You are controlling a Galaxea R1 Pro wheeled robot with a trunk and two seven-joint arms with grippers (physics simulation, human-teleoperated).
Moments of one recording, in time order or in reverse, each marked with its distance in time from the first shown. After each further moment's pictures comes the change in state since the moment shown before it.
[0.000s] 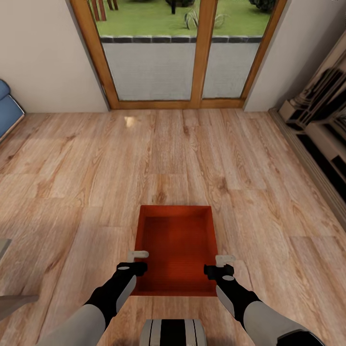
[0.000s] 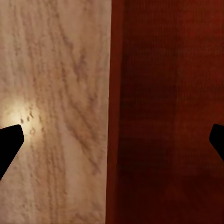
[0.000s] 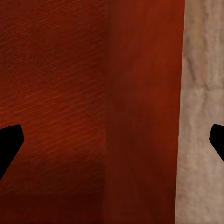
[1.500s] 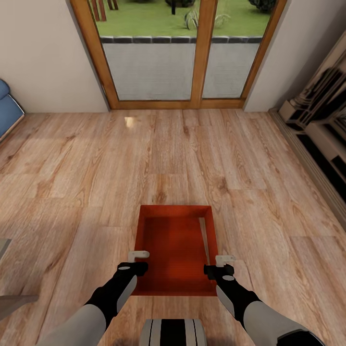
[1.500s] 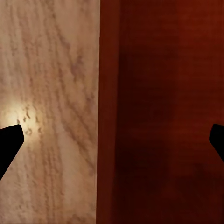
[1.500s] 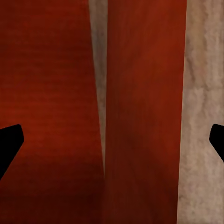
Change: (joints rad) left arm 0.000 -0.004 -0.001 0.000 0.001 -0.001 -0.001; right arm -0.001 0.000 -0.001 0.000 0.000 0.000 -0.001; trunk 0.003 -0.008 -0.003
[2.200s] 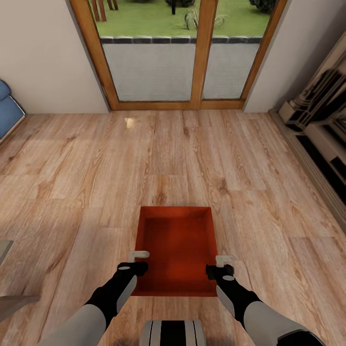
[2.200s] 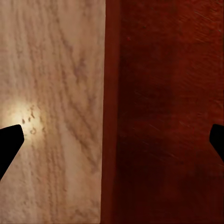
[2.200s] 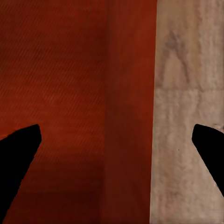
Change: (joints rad) left arm 0.000 0.000 0.001 0.000 0.000 0.001 0.001; right arm 0.001 -0.001 -0.001 0.000 0.000 0.001 0.000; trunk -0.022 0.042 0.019
